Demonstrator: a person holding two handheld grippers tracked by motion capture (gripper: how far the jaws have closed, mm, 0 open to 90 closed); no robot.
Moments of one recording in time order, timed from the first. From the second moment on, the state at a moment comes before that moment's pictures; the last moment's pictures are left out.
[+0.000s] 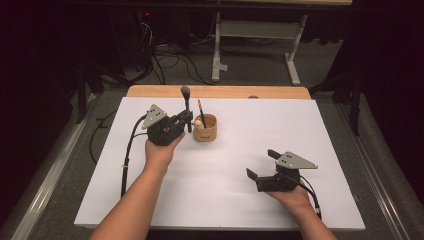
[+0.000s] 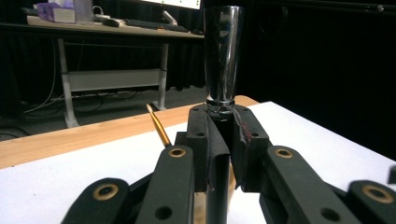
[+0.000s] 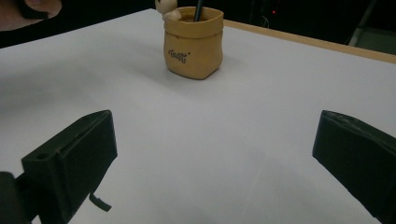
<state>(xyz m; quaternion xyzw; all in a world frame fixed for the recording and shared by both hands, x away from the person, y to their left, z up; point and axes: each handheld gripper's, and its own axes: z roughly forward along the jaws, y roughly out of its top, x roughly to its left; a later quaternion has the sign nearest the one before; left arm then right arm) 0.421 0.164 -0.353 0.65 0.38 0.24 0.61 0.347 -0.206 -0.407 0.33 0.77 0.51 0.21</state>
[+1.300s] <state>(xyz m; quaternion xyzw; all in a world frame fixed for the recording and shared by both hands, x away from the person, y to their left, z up) 0.479 0.143 -0.365 0.64 0.41 0.25 0.60 0.349 -0.209 -0.406 0.33 0.76 0.52 0.21</state>
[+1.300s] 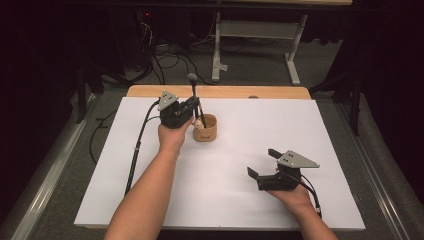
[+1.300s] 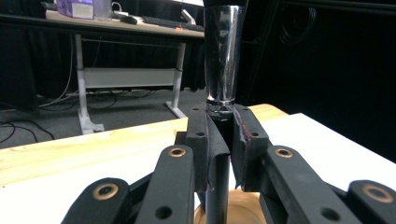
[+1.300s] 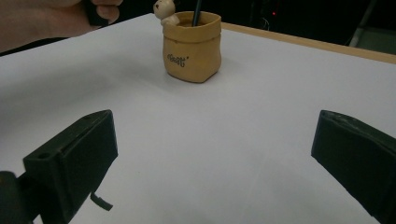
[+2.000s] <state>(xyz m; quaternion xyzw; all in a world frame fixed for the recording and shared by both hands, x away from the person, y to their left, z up) 0.479 0.137 -0.389 0.66 0.42 0.23 0.58 0.349 -0.208 -0.406 0.33 0.76 0.51 0.21</state>
